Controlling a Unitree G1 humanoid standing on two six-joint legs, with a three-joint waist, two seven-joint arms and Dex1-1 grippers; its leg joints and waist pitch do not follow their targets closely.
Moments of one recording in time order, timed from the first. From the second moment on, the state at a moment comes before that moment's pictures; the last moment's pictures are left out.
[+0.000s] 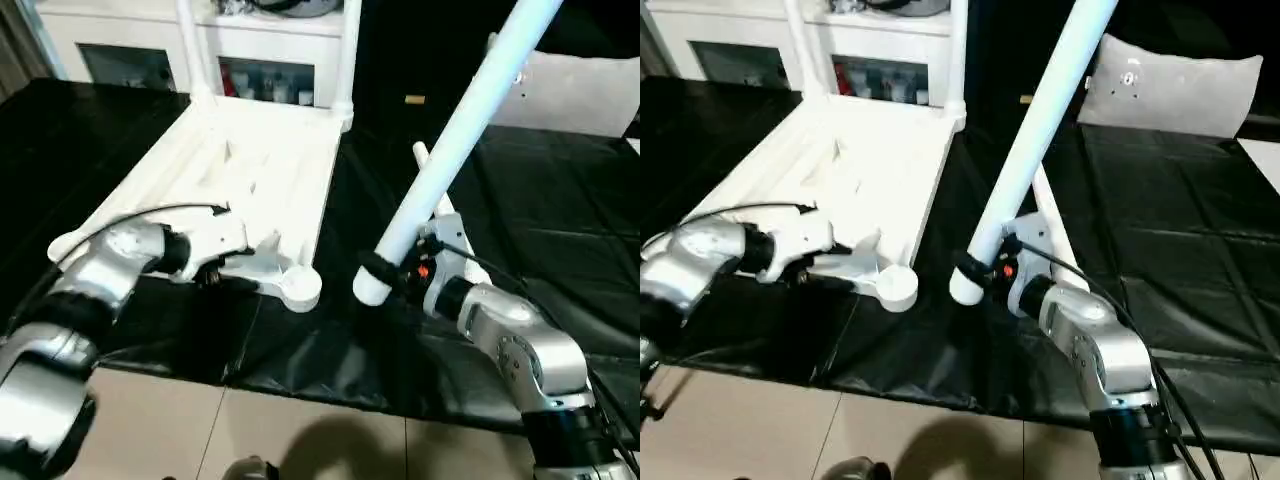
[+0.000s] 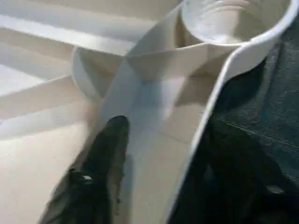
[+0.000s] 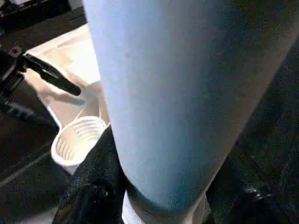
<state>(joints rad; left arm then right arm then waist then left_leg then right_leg) -0.81 0.58 -0.40 0.94 0.10 -0.22 -1.10 -0.29 -0.25 0.05 -0.01 0.33 0.59 0.55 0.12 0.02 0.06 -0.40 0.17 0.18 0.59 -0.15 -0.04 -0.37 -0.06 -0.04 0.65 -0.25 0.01</state>
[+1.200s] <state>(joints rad) -0.81 0.36 -0.36 0.89 0.10 -0.01 -1.22 -0.33 -0.29 0.09 -0.04 0.32 0.56 0.62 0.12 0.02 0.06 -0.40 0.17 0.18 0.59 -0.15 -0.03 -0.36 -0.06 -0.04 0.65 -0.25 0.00</state>
